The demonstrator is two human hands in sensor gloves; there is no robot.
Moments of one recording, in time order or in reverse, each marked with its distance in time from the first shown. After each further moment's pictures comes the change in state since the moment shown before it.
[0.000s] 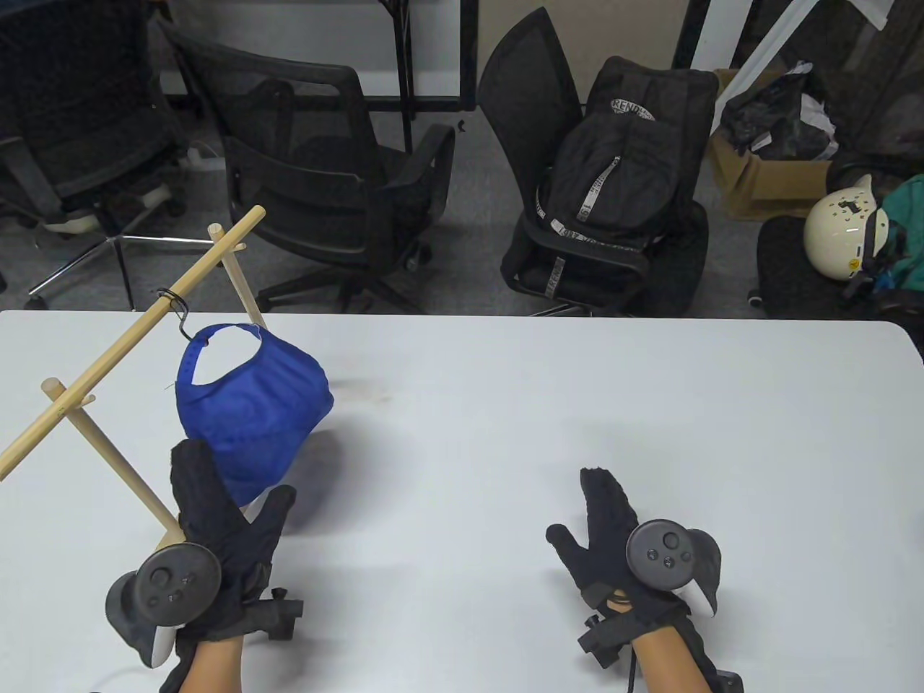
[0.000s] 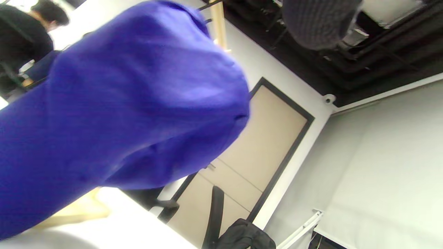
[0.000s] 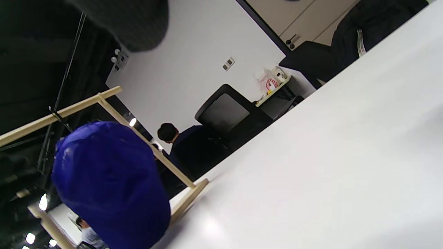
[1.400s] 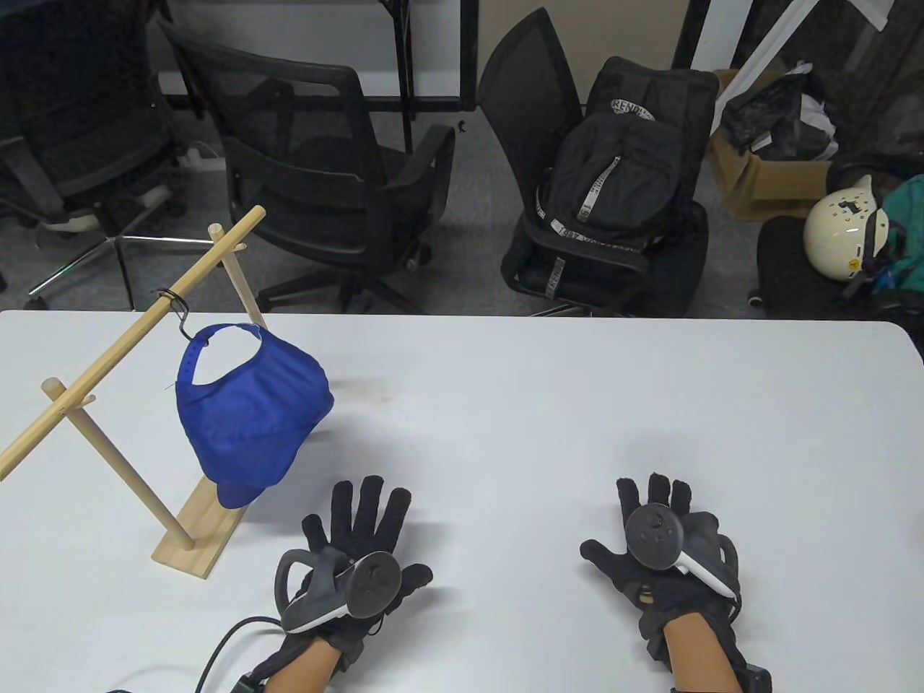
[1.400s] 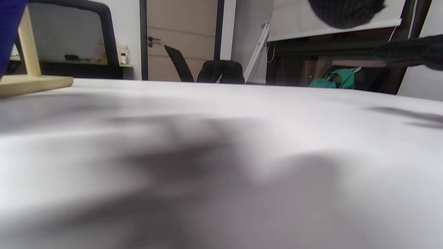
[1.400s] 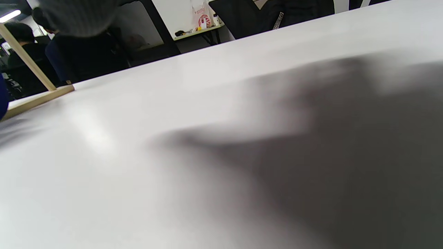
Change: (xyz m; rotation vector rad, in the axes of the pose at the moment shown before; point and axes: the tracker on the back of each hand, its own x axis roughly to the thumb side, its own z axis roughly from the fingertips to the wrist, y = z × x) left_hand 0.031 -0.152 0.029 -0.677 -0.314 -0.477; right_hand -0.060 -0.004 -0.001 0.321 0.322 0.477
